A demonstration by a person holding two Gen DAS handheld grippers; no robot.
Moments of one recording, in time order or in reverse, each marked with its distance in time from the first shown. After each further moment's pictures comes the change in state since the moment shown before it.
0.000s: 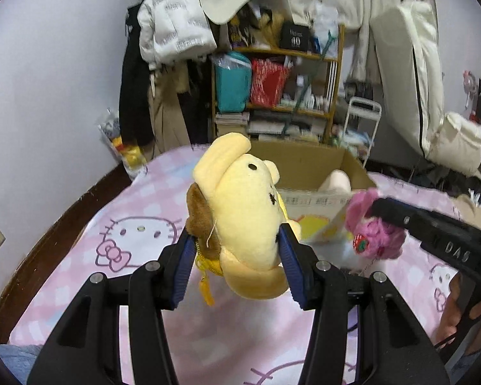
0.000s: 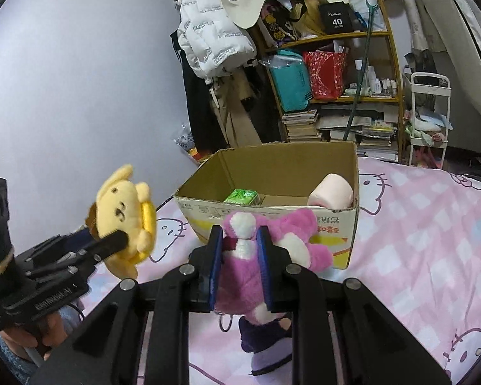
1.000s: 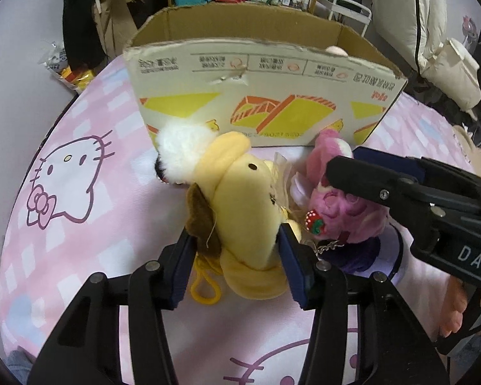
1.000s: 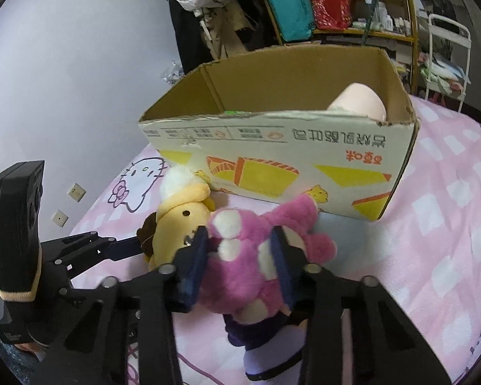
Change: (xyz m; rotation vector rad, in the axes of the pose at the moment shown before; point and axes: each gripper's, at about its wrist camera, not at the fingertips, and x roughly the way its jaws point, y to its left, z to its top) left arm 0.114 -0.023 -0.050 0.084 0.463 -0.127; right arm 0.082 -0.017 -0.028 0.028 0.303 0.011
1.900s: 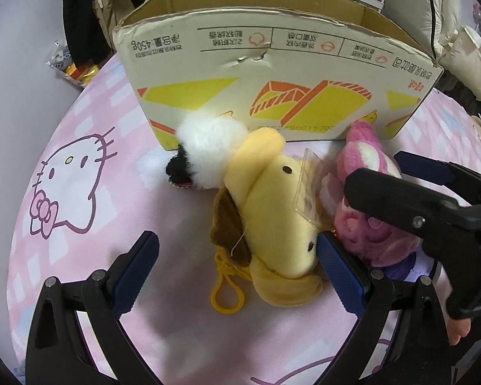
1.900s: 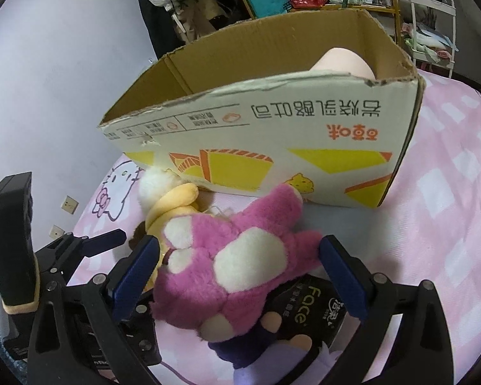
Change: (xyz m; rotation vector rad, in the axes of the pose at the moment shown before) left arm 0.030 0.006 0.012 0.029 0.058 0.069; right arm 0.032 -0.021 0.003 0.117 0.063 -0.026
